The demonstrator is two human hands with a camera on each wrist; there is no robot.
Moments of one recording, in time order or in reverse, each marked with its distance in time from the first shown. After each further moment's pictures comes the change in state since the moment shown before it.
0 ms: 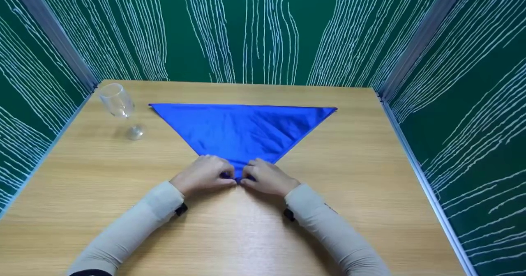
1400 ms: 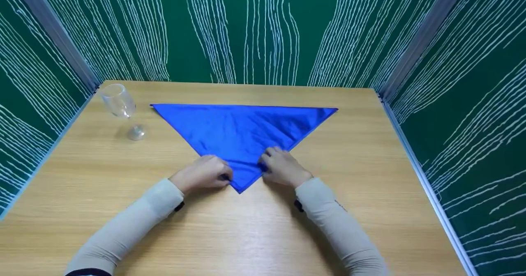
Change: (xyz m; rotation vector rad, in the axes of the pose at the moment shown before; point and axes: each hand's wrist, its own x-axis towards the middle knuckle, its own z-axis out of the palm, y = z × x) left_hand -0.002 -0.009 -0.001 0.053 -0.012 0.154; right_hand -0.013 0.027 -0.026 -0.219 0.016 0.074
